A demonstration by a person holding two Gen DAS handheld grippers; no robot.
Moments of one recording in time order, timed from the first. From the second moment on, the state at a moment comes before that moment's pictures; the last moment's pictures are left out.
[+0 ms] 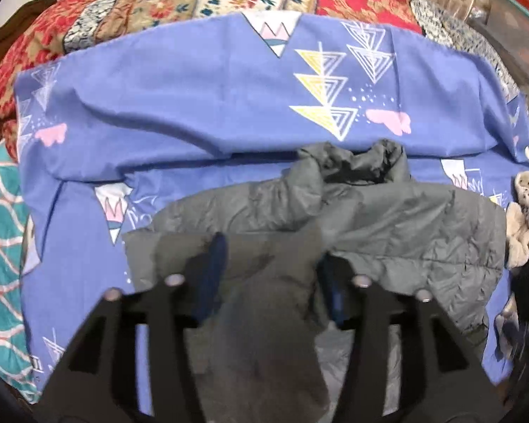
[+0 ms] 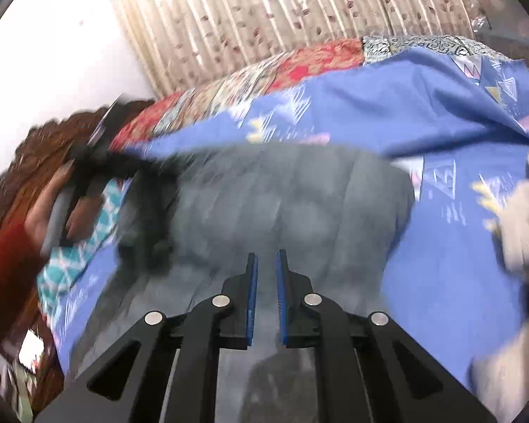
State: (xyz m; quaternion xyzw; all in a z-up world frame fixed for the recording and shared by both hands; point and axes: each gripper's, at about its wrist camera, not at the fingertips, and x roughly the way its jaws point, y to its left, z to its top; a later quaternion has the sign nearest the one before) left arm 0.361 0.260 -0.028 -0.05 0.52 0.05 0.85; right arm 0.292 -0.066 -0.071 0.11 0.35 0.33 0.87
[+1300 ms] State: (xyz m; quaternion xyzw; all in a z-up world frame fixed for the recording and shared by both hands) left arm 0.269 0.309 -0.074 -0.02 0.49 0.21 0.84; right arm 0.343 -0.095 -0.075 0.21 0.37 0.28 0.86
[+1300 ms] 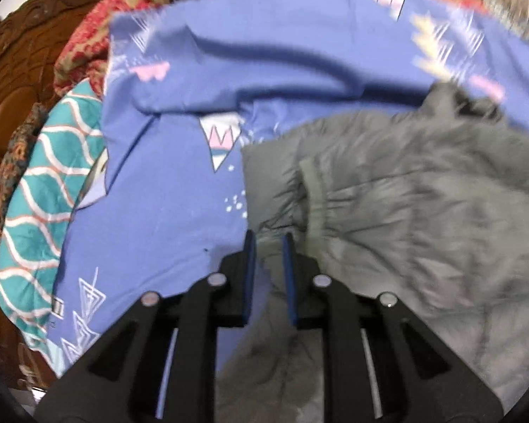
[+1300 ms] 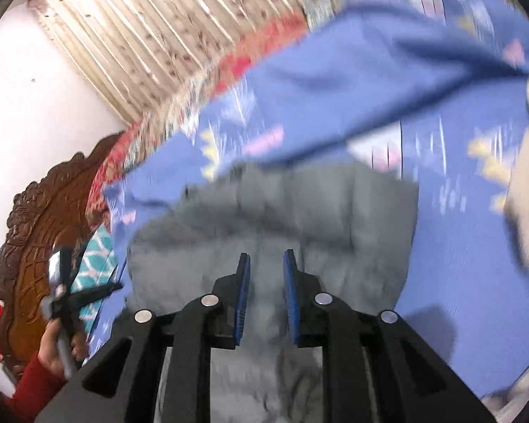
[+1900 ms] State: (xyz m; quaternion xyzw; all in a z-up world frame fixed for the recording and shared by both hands) left arm 0.319 0.256 -0.128 0.02 0.48 0.17 0.86; right arm 0.405 0.016 -0.155 0.10 0.49 0.26 0.82
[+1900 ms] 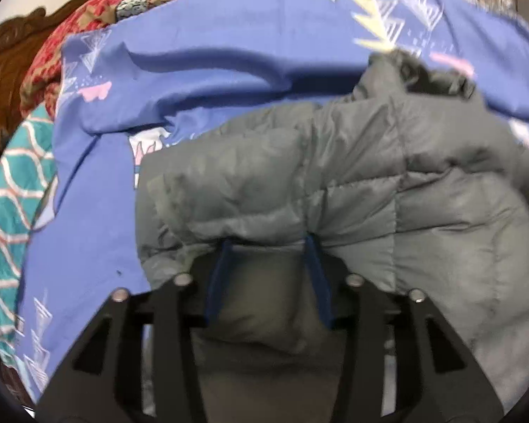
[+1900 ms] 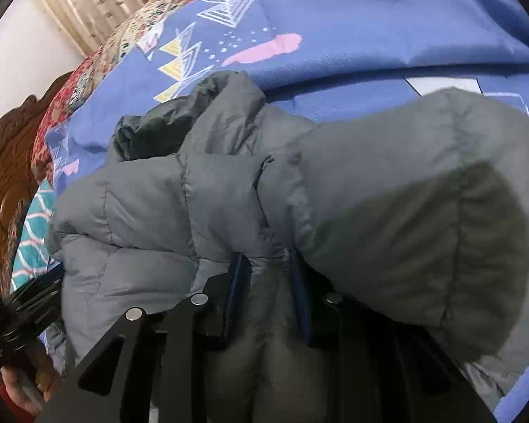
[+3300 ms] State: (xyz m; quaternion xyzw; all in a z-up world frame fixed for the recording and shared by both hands) left arm -0.096 0.284 -0.125 -0.02 0.52 0.24 0.82; right arm 0.015 -0.182 -0.105 0.03 0.47 0.27 0.84
